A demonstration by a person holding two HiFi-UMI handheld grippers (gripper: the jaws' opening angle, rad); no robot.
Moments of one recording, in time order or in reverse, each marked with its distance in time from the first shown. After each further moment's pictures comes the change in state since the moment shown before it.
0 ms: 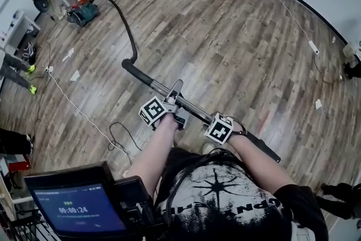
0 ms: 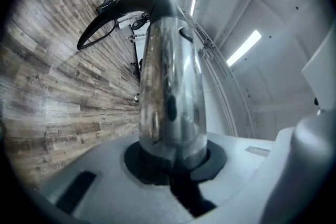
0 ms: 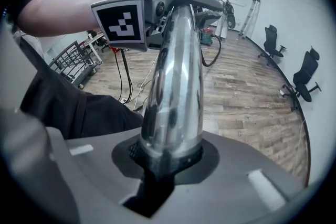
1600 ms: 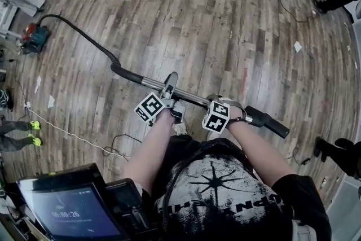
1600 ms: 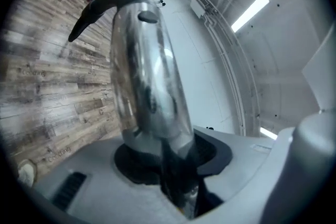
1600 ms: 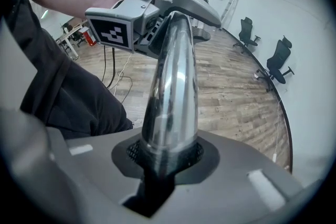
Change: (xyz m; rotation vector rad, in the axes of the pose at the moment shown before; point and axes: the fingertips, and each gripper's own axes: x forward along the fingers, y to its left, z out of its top) left arm 0.090 0.027 -0.165 0.073 0.313 0.056; right arm -0.030 -0.061 -0.138 0.141 0.079 -0.206
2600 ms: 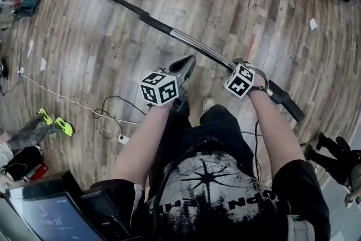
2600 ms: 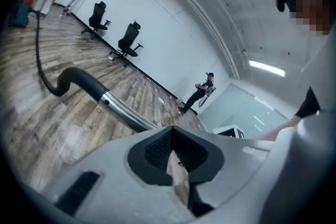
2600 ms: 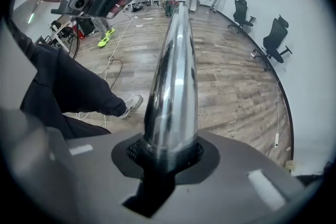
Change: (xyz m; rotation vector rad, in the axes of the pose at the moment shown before) left arm 0.008 0.025 -0.143 0.494 0.423 0.010; right arm 0.078 -0.059 -0.154 0.062 0.129 -0.005
